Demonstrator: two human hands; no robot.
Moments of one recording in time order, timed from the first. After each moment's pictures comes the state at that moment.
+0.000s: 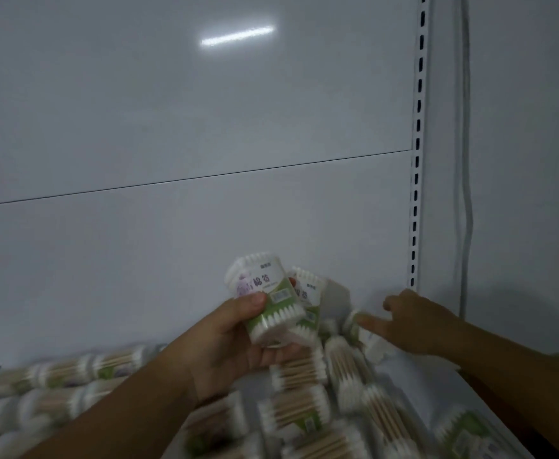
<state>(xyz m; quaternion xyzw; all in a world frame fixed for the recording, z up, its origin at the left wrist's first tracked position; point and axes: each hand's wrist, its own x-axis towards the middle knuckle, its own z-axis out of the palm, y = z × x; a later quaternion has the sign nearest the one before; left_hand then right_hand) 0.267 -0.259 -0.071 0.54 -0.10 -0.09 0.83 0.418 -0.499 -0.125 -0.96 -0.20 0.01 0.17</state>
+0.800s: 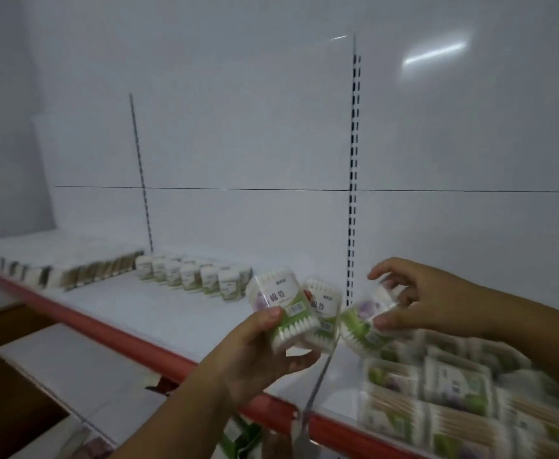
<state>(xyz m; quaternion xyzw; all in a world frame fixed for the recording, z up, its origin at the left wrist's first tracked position) -0.106 0.049 -0.082 0.51 -0.03 0.17 0.84 0.091 -0.123 -0.010 -0.76 -0.57 0.09 0.30</state>
